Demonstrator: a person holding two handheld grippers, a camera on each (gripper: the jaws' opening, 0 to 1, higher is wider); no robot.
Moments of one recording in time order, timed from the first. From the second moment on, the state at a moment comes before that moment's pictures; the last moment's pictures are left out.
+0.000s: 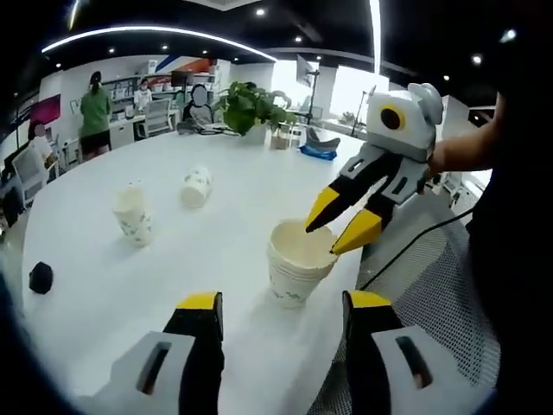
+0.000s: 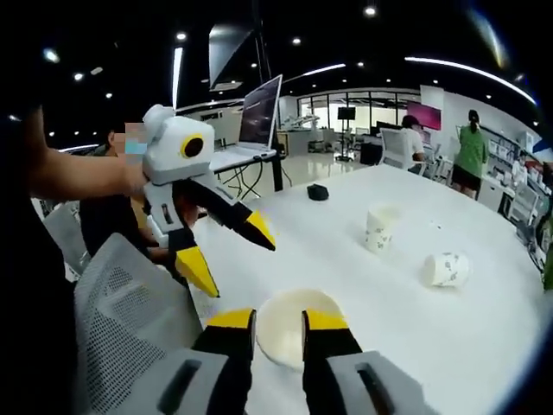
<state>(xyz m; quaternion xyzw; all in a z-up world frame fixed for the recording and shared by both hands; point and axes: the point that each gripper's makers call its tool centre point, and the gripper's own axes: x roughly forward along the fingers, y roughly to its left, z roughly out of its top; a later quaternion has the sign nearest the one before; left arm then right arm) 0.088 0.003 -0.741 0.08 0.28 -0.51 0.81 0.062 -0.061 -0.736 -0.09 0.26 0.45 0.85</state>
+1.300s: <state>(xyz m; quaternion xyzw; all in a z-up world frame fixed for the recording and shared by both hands) 0.291 -0.007 -0.749 0.12 0.25 -0.44 0.86 0.067 -0.144 -0.741 -0.05 0.23 0.32 0.92</state>
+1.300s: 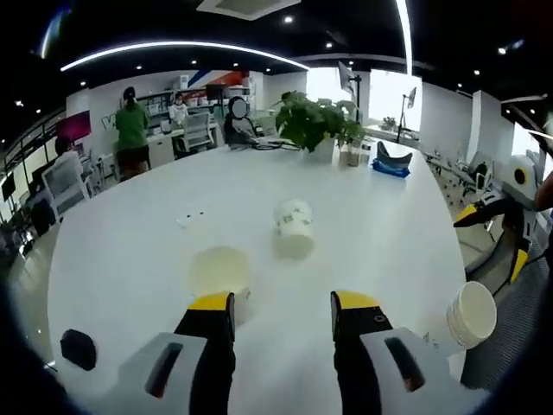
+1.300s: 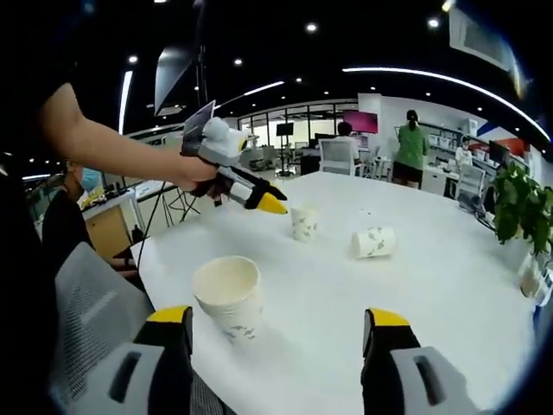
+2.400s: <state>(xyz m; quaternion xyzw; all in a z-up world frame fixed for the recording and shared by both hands) 0.319 -0.022 -0.788 0.17 0.30 -0.45 0.82 0.073 -0.153 -0.757 -0.04 0.25 0.30 0.92</state>
